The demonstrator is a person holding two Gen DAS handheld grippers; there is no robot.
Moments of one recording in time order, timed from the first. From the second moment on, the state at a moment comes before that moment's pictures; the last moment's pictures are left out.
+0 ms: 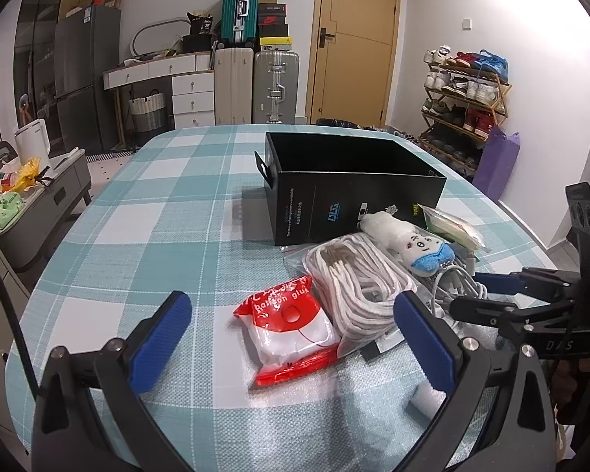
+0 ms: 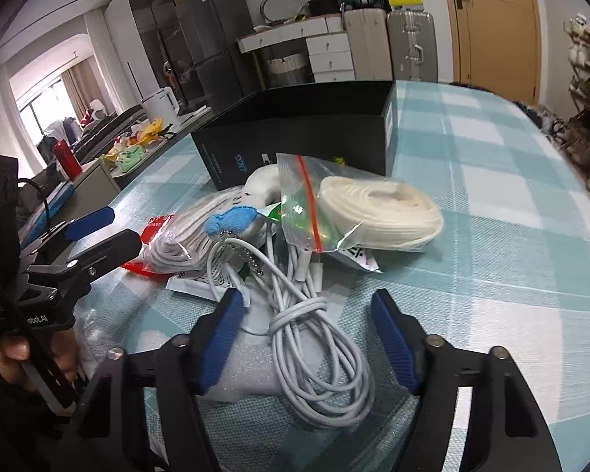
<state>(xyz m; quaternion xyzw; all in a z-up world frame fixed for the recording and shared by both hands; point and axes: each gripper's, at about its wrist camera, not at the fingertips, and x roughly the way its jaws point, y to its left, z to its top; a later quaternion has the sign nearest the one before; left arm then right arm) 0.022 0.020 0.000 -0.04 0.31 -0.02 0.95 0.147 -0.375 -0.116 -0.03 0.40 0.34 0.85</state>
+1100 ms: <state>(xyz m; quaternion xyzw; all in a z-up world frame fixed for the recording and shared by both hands) 0.030 0.004 0.006 -0.03 0.32 -0.03 0.94 0.101 -0.402 -0.076 -0.02 0.28 0.36 0.89</state>
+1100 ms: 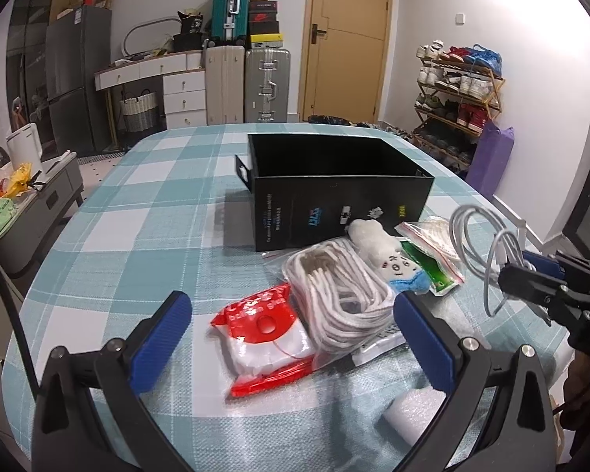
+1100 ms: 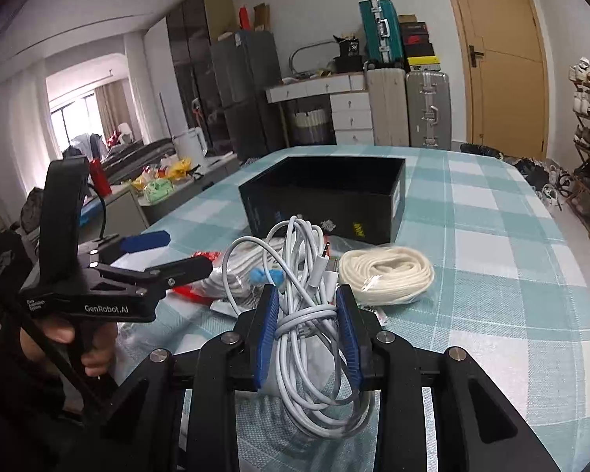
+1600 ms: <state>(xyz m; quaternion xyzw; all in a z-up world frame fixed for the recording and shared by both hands) 0.052 -0.019 -0.001 -0.03 0.36 -0.07 0.93 0.103 -0.407 -0.075 -0.01 0.27 0.36 0.89</state>
